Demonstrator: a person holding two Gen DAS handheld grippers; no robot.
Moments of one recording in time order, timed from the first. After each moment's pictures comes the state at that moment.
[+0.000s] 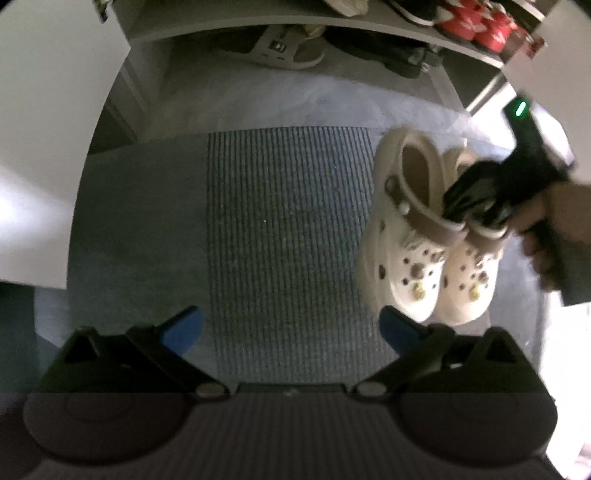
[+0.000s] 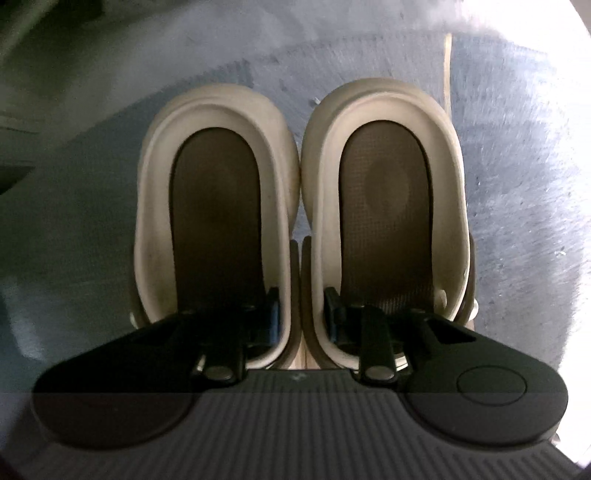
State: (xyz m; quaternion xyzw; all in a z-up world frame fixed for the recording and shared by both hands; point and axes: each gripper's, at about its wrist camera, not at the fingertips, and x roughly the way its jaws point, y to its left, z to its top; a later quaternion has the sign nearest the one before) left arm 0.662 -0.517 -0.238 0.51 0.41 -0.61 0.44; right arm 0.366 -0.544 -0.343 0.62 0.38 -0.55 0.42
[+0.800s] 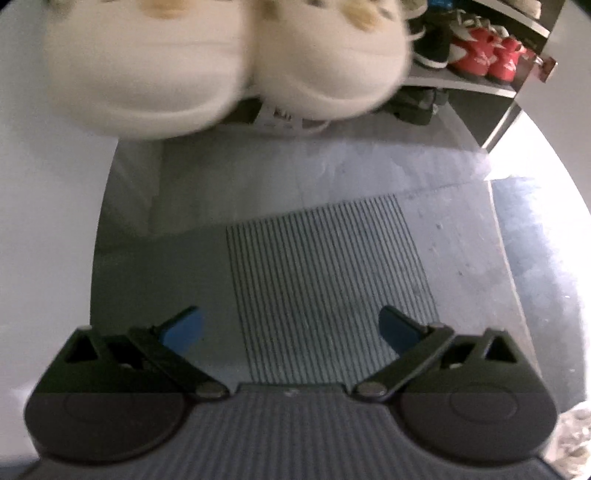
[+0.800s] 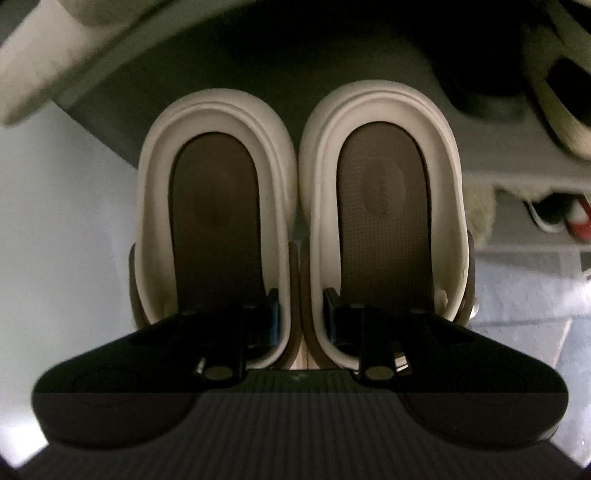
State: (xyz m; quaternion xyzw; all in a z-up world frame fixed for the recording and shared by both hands) left arm 0.672 -0.635 -0.273 0.47 0.32 -0.68 0.47; right arm 0.556 -0.739 -0.094 0.48 0.28 -0.53 0.64
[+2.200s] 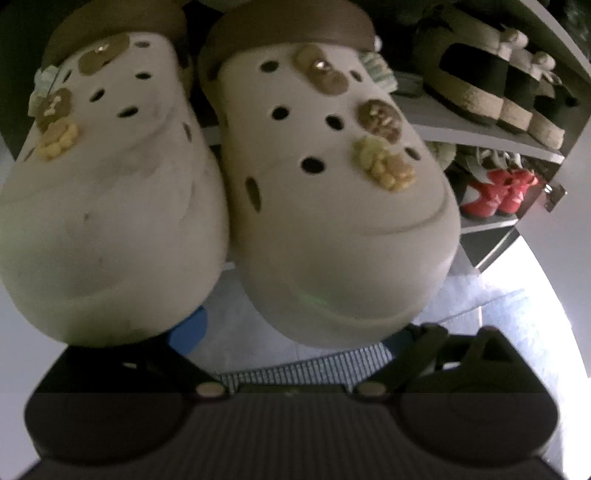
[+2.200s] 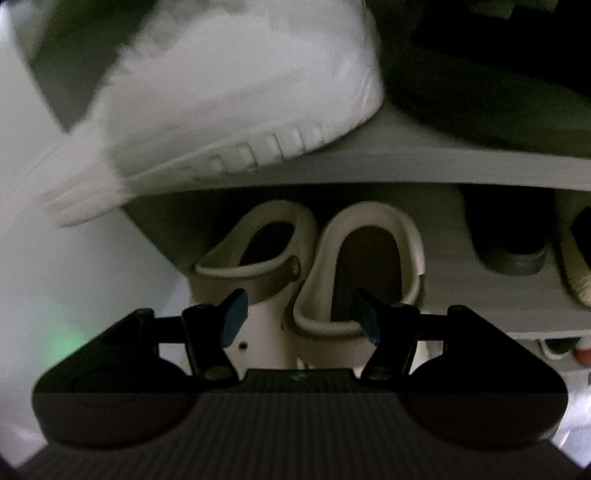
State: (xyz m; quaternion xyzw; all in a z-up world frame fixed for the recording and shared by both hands) left arm 0.663 -0.751 -0.209 0.37 0.30 -0.73 0.49; right arm 0.520 -0.713 -0.037 0.35 0.18 -0.53 0.75
